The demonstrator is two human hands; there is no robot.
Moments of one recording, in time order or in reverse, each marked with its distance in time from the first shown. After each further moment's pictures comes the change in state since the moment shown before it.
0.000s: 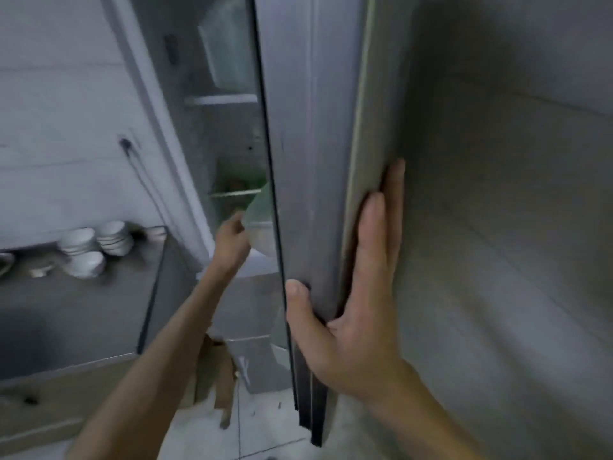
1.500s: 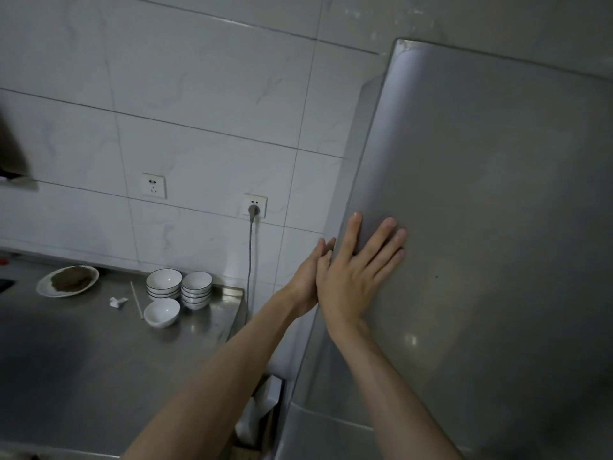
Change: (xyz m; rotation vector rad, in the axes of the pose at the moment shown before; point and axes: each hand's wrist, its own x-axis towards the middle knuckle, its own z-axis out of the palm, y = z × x) left_hand 0.178 -0.003 -0.199 -0.860 -0.363 -0.133; right_hand 0.166 0.115 0.439 -0.800 0.084 0.126
